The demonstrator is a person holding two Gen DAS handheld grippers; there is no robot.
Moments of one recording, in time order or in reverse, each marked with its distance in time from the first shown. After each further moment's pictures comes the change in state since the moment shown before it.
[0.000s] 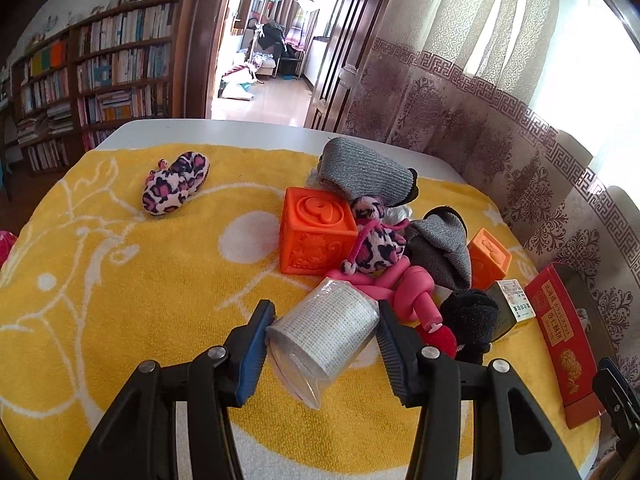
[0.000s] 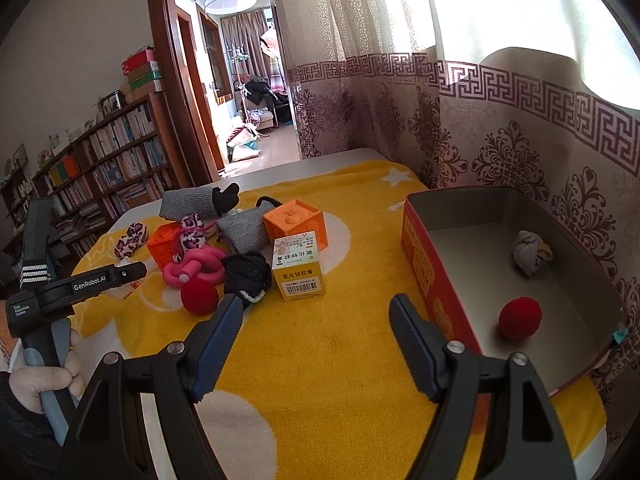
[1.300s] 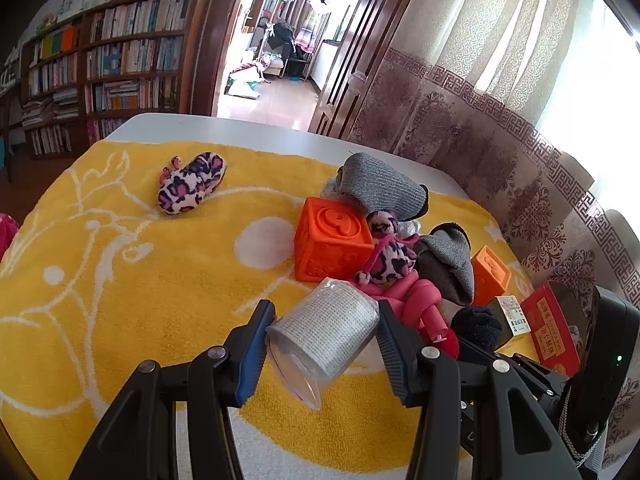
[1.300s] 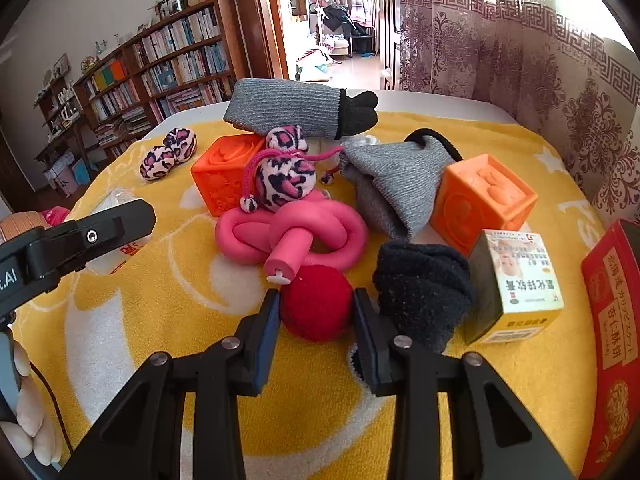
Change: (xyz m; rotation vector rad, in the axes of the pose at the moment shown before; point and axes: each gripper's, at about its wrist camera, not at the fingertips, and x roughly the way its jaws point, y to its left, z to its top) left arm -0.005 0.015 0.006 -0.057 -0.009 -0.013; right arm 0.134 0.102 0.003 -0.218 0.265 0.136
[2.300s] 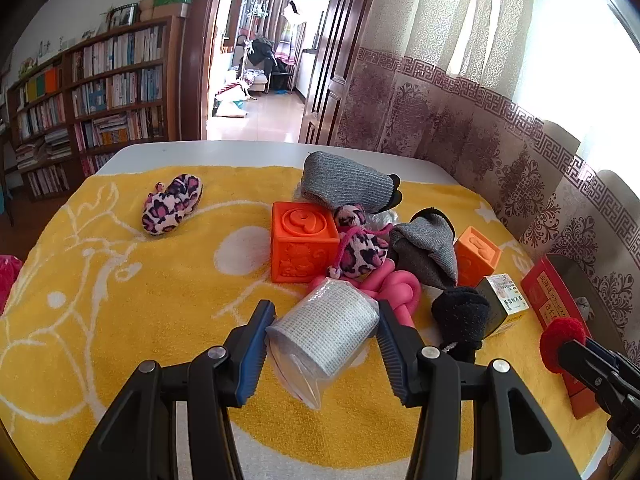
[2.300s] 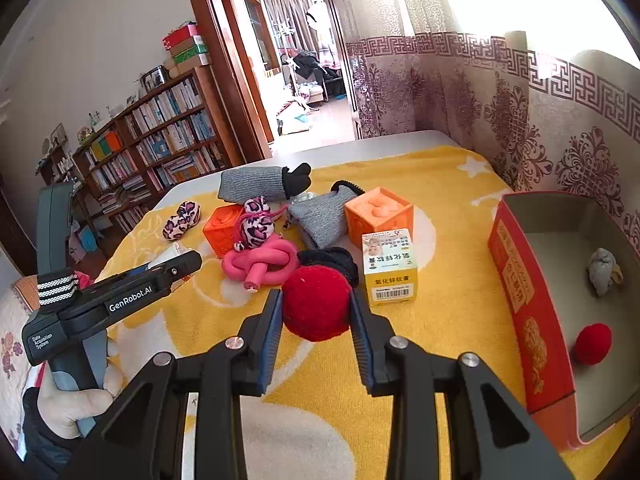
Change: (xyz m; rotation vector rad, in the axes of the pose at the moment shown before) left arm -0.005 -0.035 -0.011 0.133 -0.036 0.033; right arm -0.117 -0.053 -0.034 0.161 -0.199 -0.002
